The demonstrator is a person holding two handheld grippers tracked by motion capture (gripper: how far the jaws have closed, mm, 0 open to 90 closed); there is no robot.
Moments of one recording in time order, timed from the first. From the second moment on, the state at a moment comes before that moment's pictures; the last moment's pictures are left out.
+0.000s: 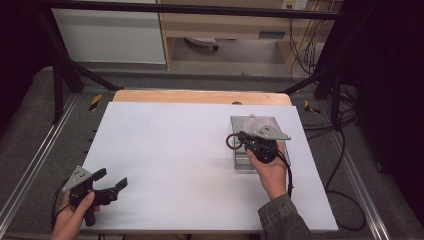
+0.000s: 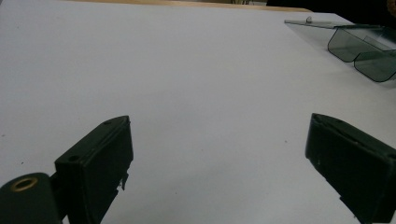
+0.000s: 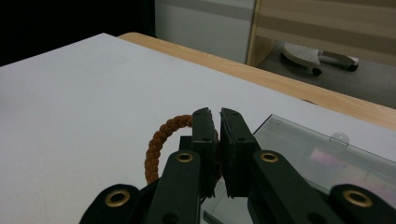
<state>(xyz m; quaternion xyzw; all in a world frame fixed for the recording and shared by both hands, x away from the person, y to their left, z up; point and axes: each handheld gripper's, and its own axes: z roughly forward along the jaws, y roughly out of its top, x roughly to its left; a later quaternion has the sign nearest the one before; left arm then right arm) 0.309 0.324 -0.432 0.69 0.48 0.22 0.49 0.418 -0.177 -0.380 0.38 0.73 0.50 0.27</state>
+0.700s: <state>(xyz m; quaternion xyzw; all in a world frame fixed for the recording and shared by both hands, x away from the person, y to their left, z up) 0.307 0.320 -0.432 0.70 0.47 0.22 0.49 0.417 -0.194 -0.384 0.40 0.72 0.49 0.27</state>
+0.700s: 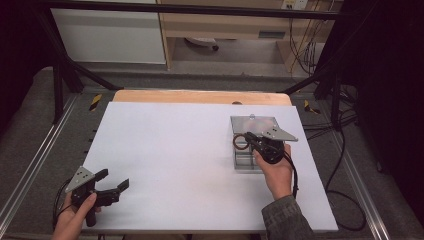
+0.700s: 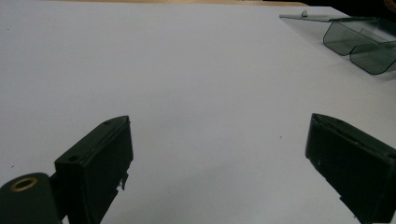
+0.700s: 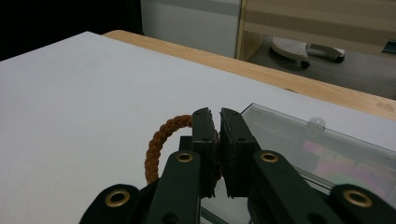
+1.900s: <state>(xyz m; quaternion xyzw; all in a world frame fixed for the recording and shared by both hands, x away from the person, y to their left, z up) 0.308 0.317 -0.434 0.71 0.47 0.22 0.47 0.419 -0.207 -0.397 0.42 0.74 0.46 0.25</state>
